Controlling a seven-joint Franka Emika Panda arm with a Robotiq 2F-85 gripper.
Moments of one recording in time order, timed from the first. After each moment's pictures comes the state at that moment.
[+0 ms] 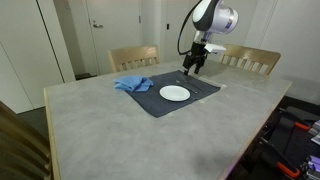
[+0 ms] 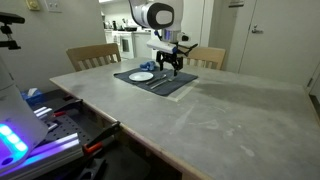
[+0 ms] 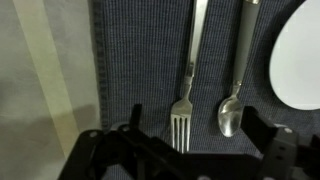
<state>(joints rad) -0.15 0.49 0.04 -2.12 0.24 2.68 -0.34</state>
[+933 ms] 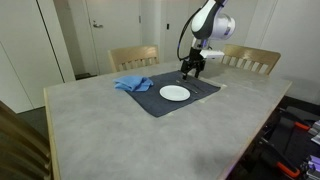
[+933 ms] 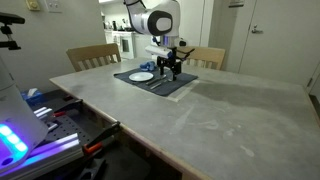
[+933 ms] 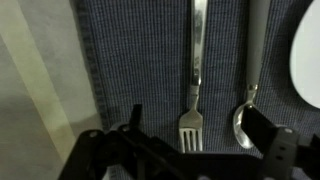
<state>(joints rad) -0.13 0.55 0.03 -2.11 0.15 2.73 -0.14</state>
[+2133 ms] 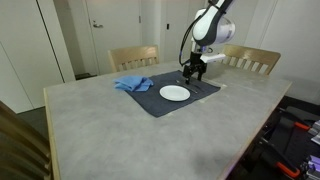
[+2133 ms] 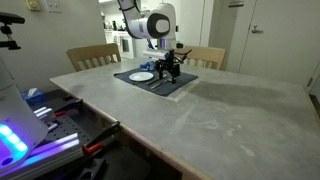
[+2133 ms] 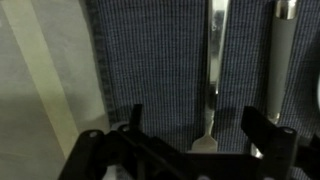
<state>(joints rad) -0.04 0.56 -0.05 -2.13 0.02 2.72 -0.01</state>
